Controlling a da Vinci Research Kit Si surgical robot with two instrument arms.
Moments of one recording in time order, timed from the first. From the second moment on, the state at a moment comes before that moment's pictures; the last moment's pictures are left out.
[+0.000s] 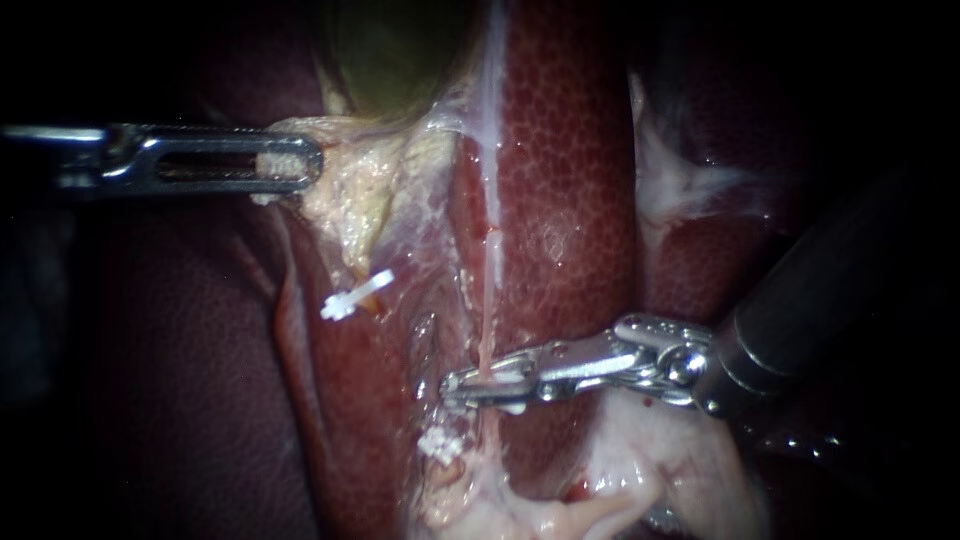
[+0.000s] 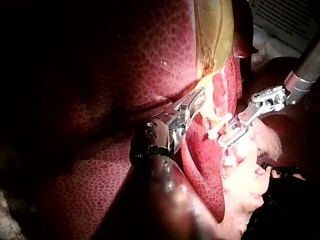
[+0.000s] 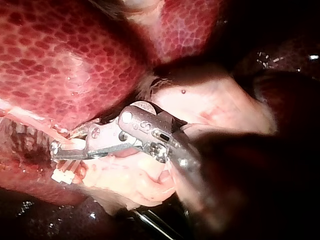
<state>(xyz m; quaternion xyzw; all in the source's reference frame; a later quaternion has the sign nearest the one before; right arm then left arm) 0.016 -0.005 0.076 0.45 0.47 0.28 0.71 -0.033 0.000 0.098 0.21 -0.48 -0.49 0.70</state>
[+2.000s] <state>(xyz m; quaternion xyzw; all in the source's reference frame) 0.008 0.005 0.055 0.26 0.56 0.15 0.77 -0.034 0.000 0.100 0.20 -0.48 -0.49 0.70</state>
